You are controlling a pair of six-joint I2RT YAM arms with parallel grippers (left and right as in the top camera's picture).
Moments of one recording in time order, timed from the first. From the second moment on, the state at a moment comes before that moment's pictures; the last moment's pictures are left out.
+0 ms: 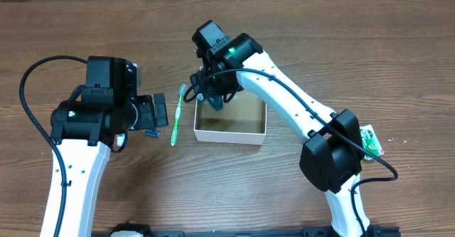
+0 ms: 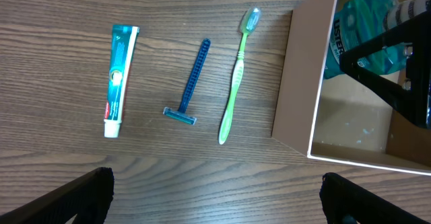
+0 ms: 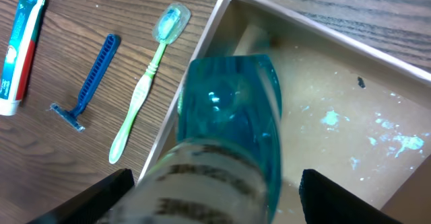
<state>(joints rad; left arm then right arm) -0.07 1.26 1.28 -1.15 0.04 -0.20 0.68 2.19 2.04 -1.13 -0.14 0.34</state>
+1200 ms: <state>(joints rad) -0.07 1.26 1.28 -1.15 0.03 -0.20 -0.05 1.55 2.05 -1.49 0.06 0.51</state>
